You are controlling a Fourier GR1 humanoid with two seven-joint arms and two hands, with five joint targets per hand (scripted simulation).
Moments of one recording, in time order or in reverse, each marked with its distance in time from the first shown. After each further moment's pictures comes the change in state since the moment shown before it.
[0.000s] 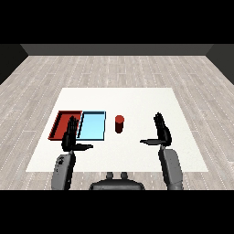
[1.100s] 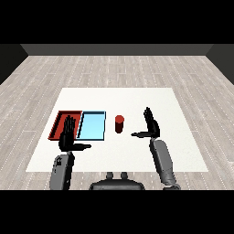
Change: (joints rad) left arm 0.008 -0.004 0.023 -0.050 0.040 -0.012 0.013; right arm -0.186 0.054 0.030 0.216 0.012 -0.060 0.023
